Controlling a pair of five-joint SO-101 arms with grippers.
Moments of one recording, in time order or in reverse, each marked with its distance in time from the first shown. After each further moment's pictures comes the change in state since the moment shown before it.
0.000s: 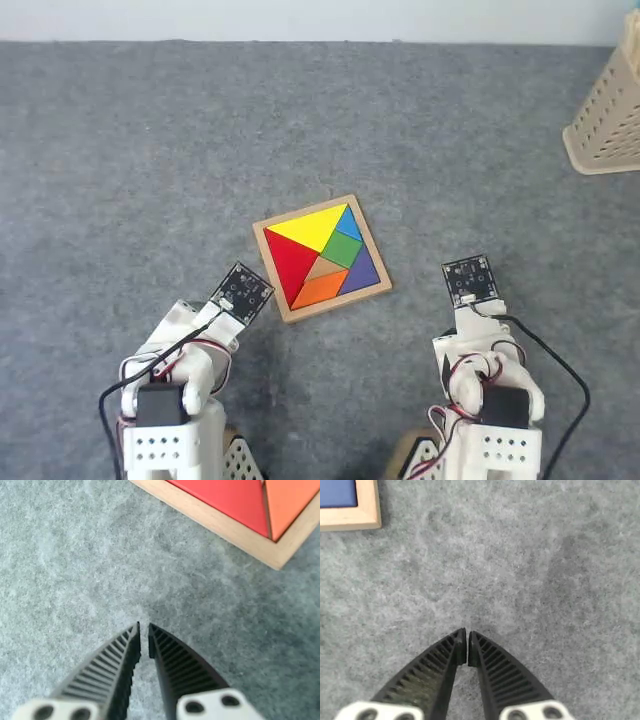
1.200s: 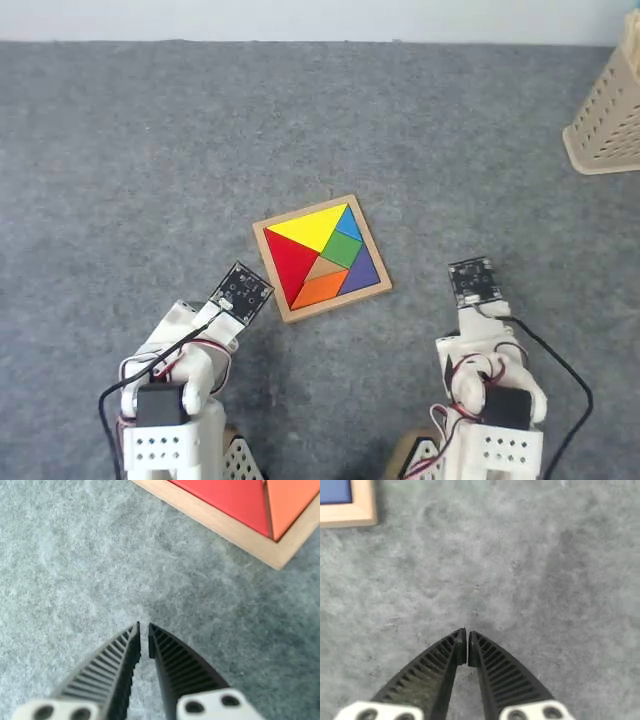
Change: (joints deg) left arm -0.2 0.0 0.0 0.0 0.0; right arm 2.6 -0.4 0.0 1.1 0.1
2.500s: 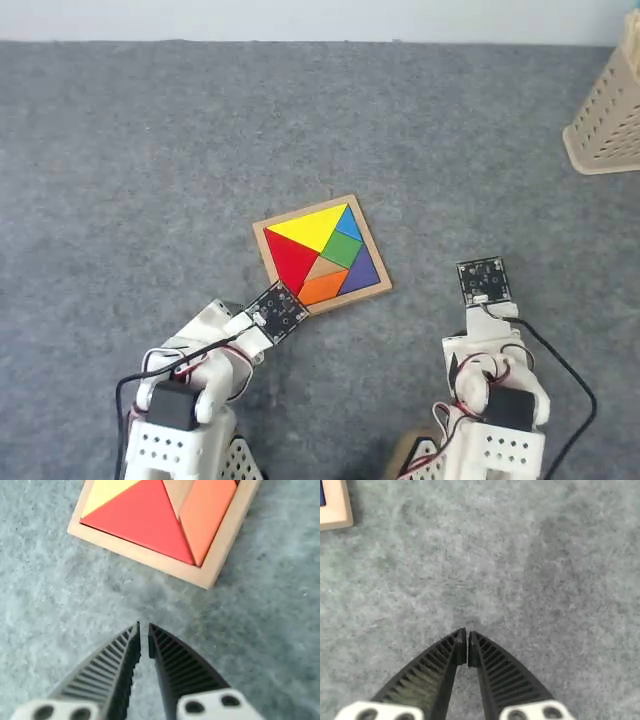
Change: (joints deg) left arm 14.2 0.0 0.0 0.0 0.0; right arm 2.2 0.0 0.0 0.0 -0.1
